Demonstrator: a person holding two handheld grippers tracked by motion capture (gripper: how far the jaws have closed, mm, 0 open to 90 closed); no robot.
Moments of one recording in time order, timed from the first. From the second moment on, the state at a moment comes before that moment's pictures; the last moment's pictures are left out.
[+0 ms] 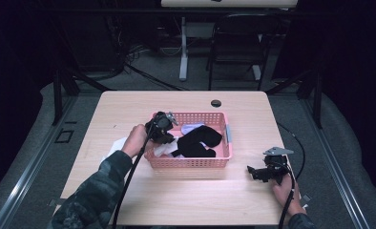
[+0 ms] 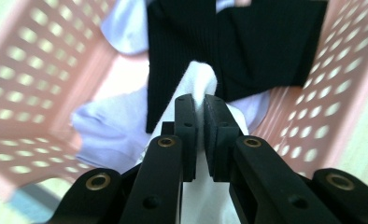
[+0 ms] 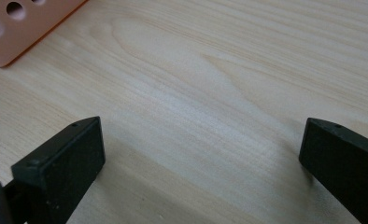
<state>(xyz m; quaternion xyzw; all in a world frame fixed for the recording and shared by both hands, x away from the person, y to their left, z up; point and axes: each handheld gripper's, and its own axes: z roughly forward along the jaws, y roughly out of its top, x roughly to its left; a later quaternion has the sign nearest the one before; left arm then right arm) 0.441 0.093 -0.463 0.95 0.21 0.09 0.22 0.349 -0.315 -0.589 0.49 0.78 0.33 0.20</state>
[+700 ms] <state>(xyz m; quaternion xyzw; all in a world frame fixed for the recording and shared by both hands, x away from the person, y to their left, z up) 0.441 0.104 -0.409 0.93 0.22 0.12 0.26 0.349 -0.315 -0.589 0.49 0.78 0.33 0.20</state>
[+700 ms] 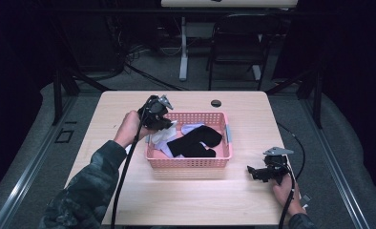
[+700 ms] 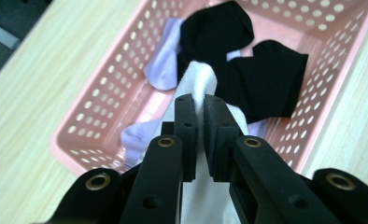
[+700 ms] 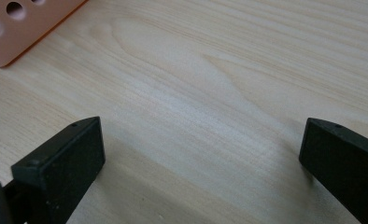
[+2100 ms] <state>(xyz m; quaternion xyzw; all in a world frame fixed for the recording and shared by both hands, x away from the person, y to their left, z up) 0.443 0.273 -0.463 0.86 0.43 0.12 0.25 0.348 -0.314 -0.589 0.49 0.78 0.33 0.20</state>
